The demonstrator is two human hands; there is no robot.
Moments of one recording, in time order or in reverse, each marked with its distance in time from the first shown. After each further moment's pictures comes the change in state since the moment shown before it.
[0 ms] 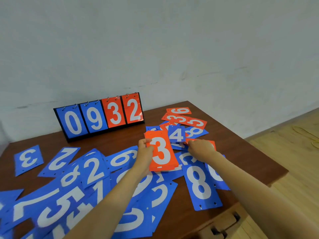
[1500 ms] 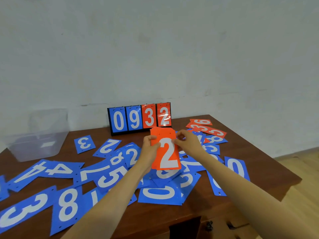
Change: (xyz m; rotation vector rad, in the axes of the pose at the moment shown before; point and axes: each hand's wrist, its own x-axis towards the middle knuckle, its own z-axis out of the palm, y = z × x) left_hand -0.079 -0.002 -0.120 -0.103 -0.029 0.263; right_hand -0.094 -0.160 -0.087 1.029 0.218 -0.128
